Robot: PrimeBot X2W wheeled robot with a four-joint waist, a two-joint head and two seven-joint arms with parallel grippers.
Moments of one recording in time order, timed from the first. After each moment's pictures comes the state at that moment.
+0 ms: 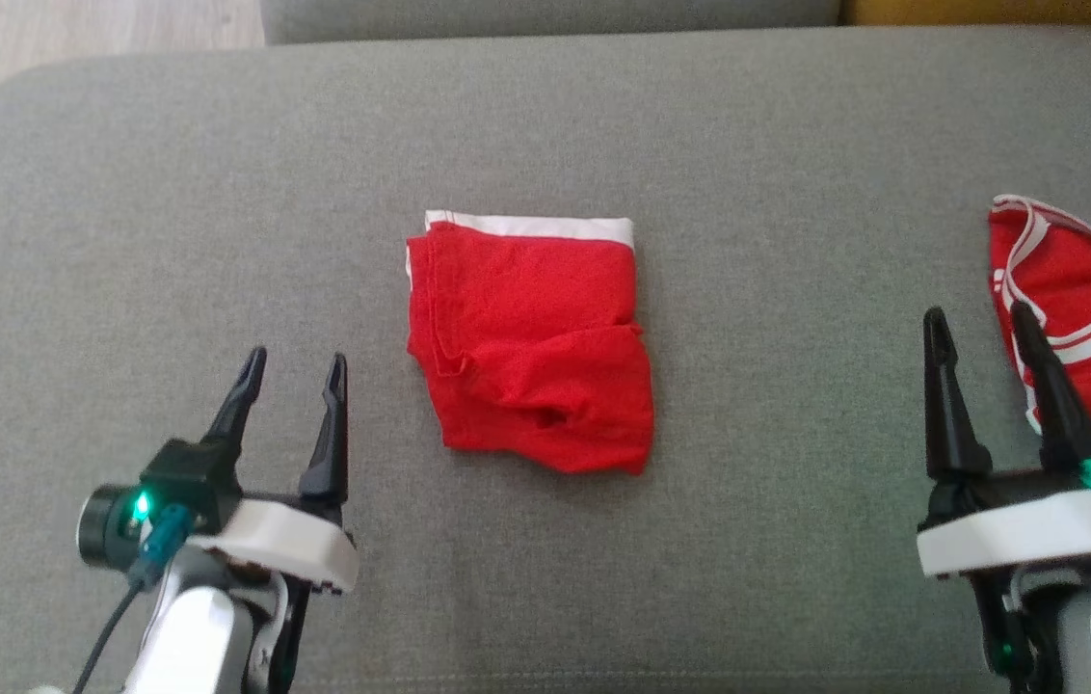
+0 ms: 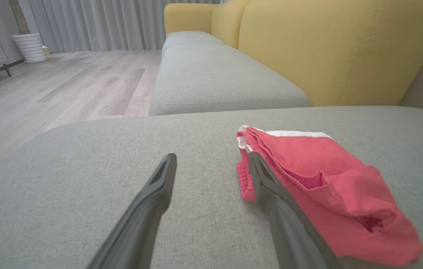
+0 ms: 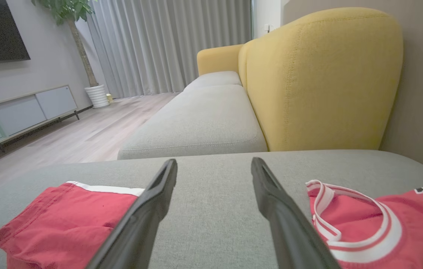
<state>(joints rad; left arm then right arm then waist) -0.12 0.16 -0.27 0.16 -0.20 0.07 -0.22 0.01 -0.05 -0.02 -0.15 0.18 0.12 -0.01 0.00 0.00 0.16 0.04</state>
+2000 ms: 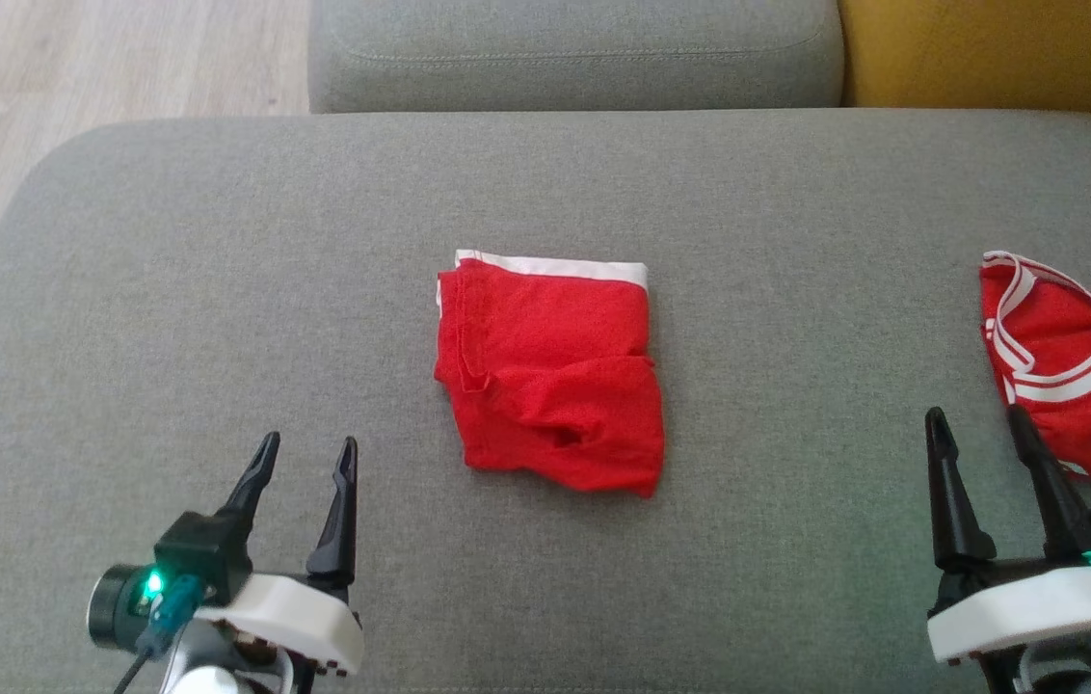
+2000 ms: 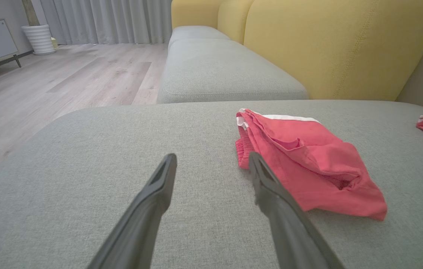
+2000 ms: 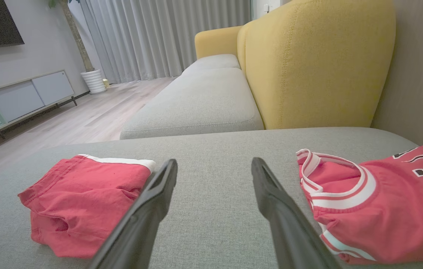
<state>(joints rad) 0.04 0.19 -0.31 0.08 -0.23 0.12 -0.17 0.18 -0.04 -0.05 -0.17 0.18 0.12 0.05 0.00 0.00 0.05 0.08</state>
